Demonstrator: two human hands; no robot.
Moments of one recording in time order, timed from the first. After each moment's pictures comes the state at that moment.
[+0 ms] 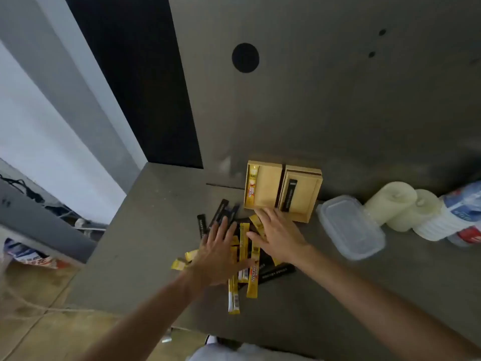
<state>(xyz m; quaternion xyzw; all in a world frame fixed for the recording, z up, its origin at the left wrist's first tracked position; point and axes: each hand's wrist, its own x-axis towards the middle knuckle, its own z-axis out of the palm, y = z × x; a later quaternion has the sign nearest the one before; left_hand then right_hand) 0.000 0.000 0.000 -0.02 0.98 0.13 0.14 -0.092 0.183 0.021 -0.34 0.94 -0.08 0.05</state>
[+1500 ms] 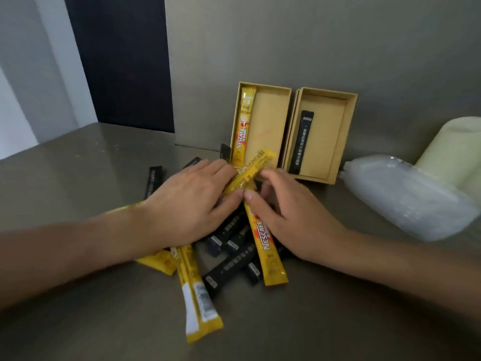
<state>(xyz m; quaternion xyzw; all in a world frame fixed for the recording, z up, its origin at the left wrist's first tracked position) -0.034 0.004 -0.082 0.17 0.96 0.05 -0.23 -0.082 0.205 -0.088 -0.38 0.88 -0.28 -0.10</state>
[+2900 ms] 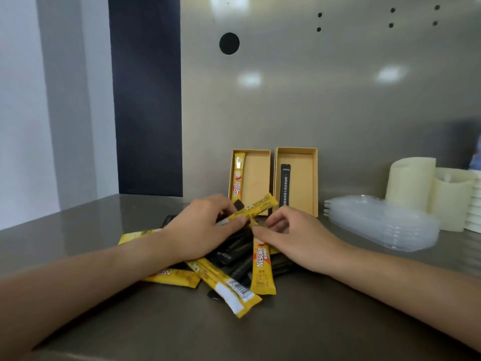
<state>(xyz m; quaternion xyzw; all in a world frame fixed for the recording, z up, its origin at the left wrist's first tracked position) -0.023 0.021 -0.080 0.12 0.94 0.20 -0.25 -0.061 0.226 -0.089 -0.27 0.89 -0.36 -0.11</state>
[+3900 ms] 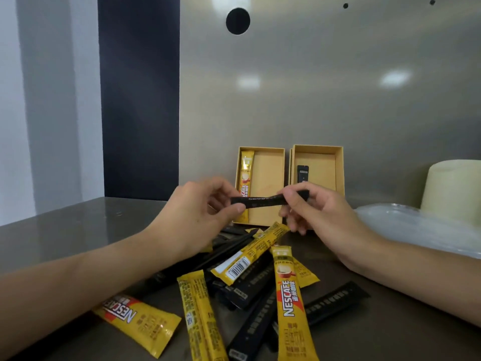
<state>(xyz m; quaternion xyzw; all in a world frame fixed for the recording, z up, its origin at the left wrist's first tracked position) -0.052 -0.003 -0.073 0.13 0.87 0.34 -0.34 -0.133 0.218 -0.083 -0.35 0.72 -0.59 -0.11</state>
